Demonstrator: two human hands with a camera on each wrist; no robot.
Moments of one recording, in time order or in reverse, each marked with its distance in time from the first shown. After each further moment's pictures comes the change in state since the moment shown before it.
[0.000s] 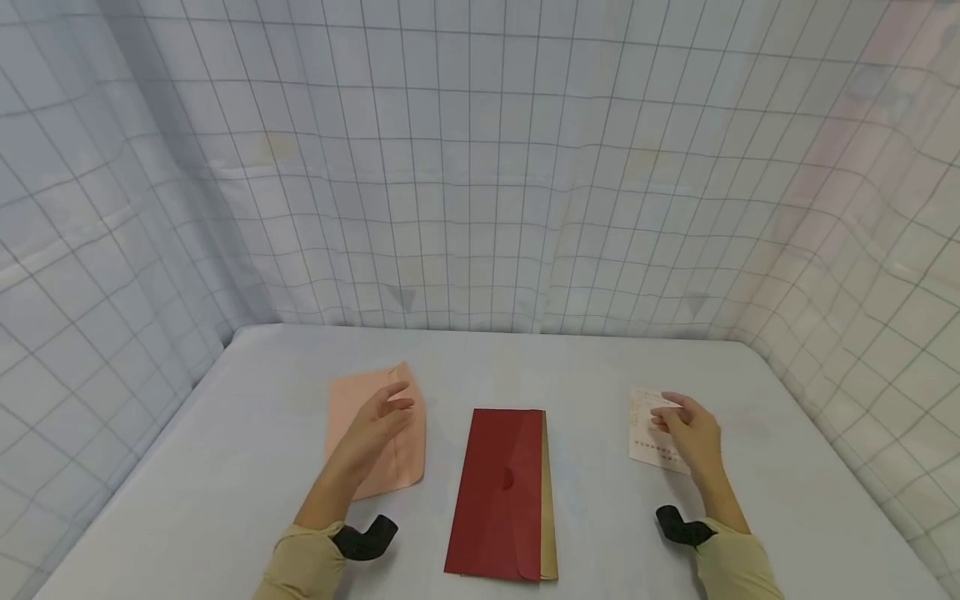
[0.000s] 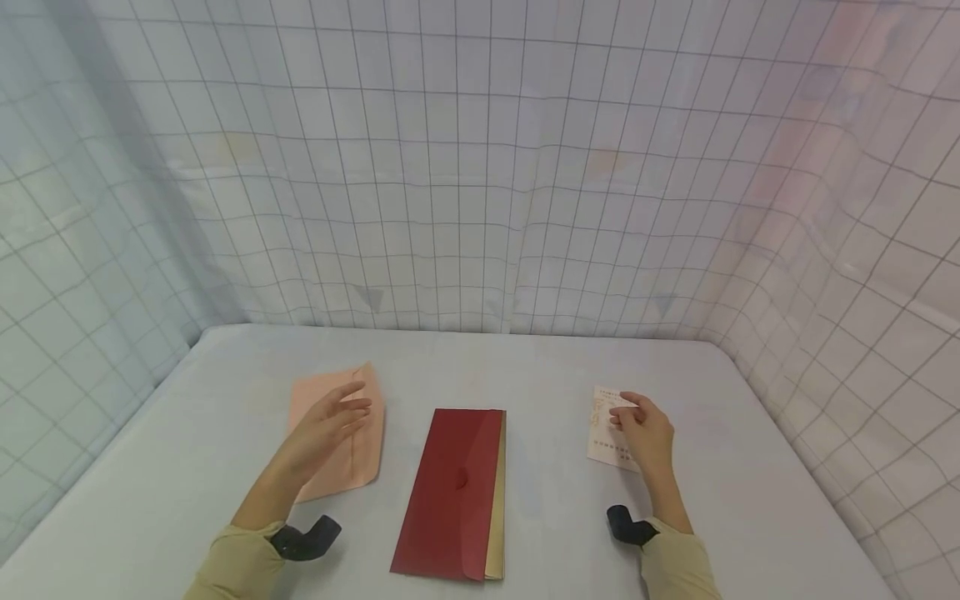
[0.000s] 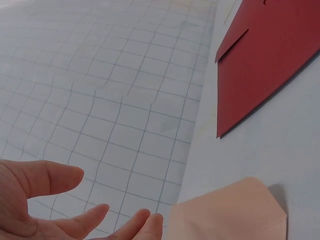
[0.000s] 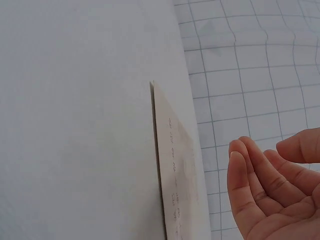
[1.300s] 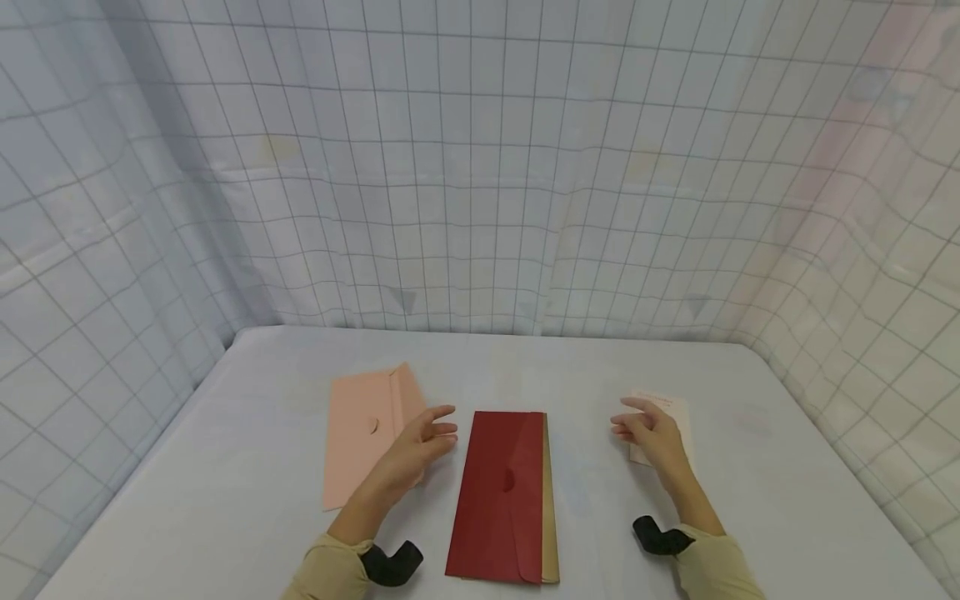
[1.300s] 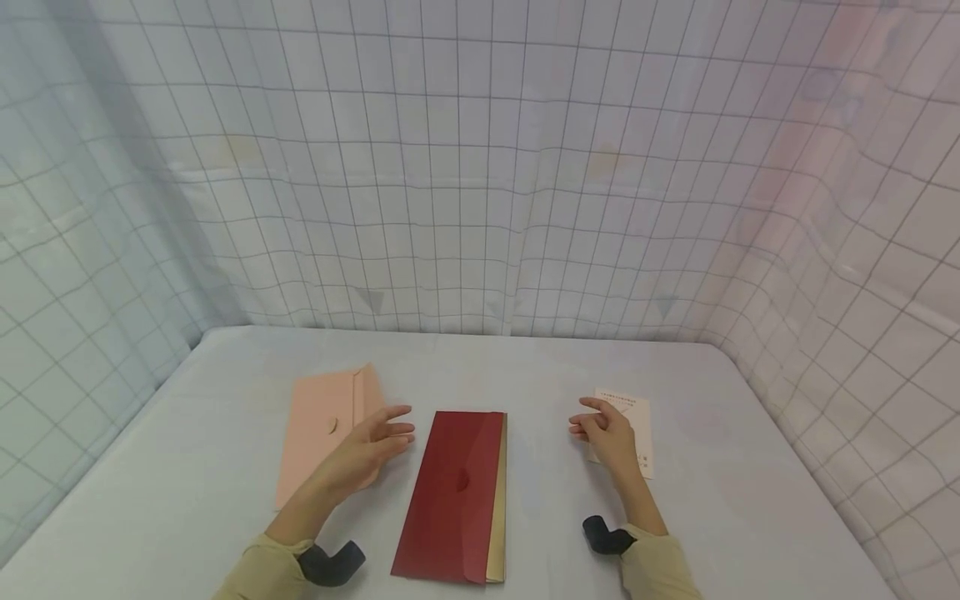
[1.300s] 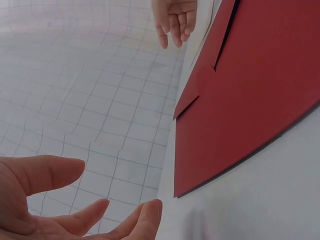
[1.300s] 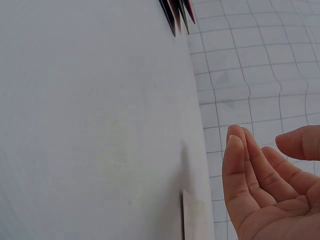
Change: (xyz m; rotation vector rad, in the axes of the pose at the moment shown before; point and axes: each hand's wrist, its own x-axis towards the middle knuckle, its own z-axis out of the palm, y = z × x) left_hand 0.000 -0.011 0.044 -0.001 -0.129 -0.029; right_hand -0.012 -0.019 0.033 0.209 -0.218 0.038
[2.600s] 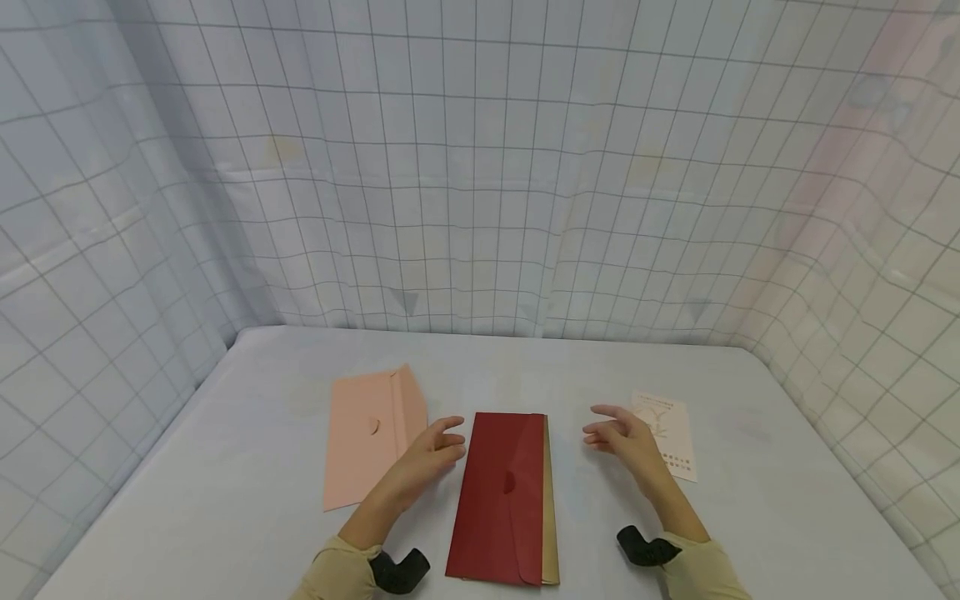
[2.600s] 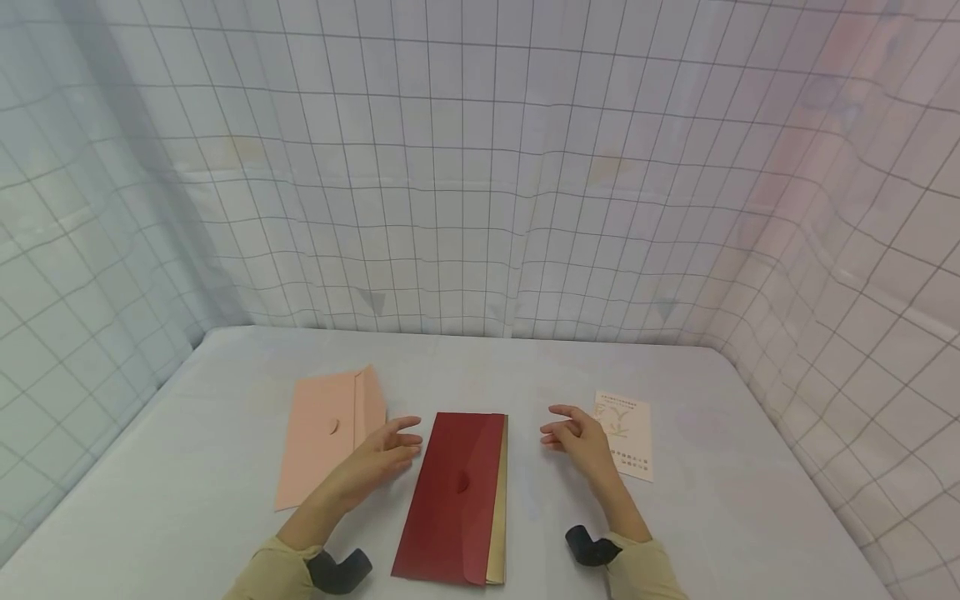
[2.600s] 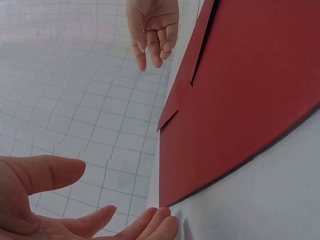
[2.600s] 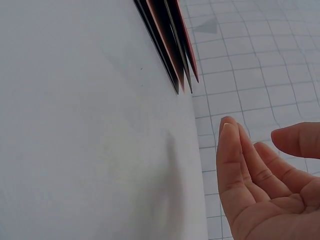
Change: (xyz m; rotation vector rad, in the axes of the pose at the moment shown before) left_hand -0.004 -0.004 0.013 0.031 -0.010 -0.022; right_hand -0.011 -0.012 0.028 0.055 -0.143 -0.002
